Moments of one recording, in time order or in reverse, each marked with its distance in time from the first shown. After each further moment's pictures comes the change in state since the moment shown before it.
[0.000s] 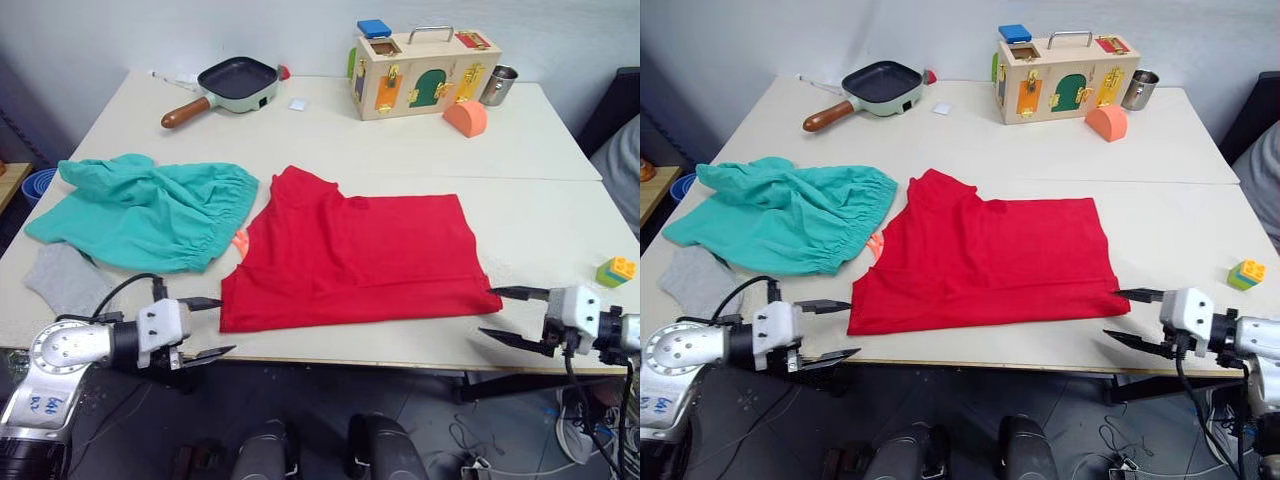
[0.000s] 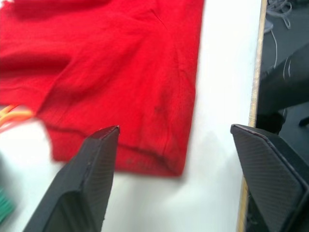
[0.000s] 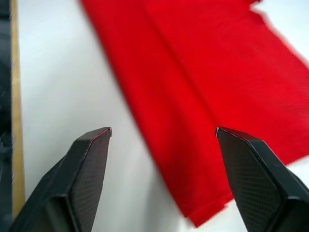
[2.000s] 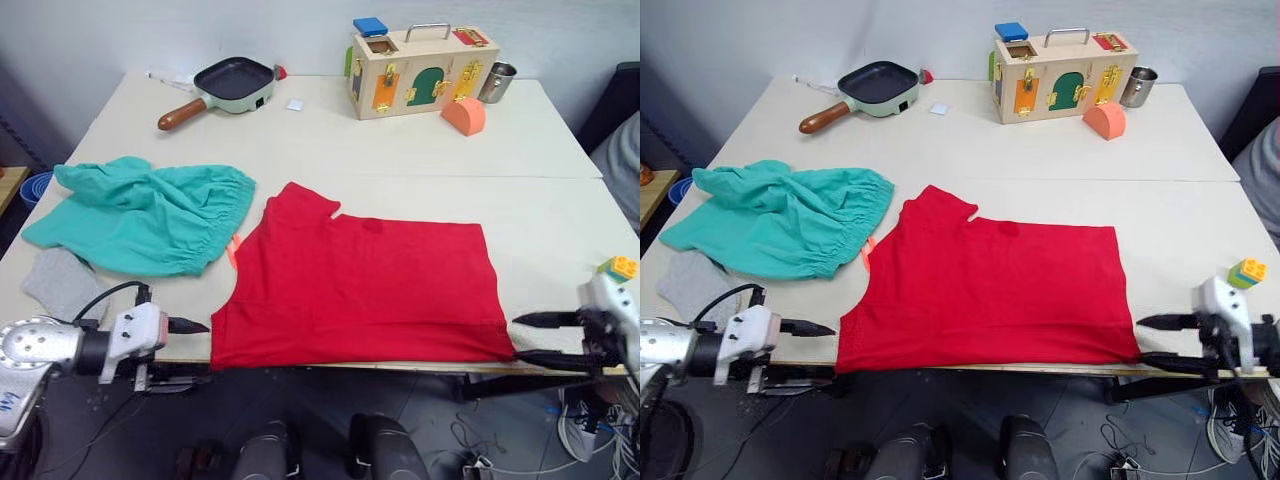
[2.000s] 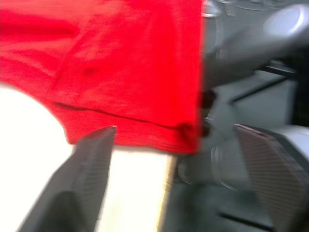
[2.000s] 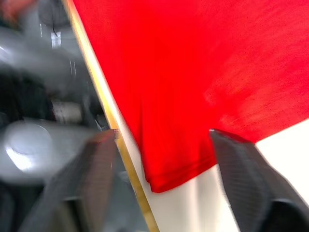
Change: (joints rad) left arm 0.133 0.270 0.112 -0.117 -0.227 0.313 -0.230; right arm 0.166 -0.248 -0.110 -0.269 0.272 0.774 0.111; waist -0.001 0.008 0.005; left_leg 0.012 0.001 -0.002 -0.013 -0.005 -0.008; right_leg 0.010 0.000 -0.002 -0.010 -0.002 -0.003
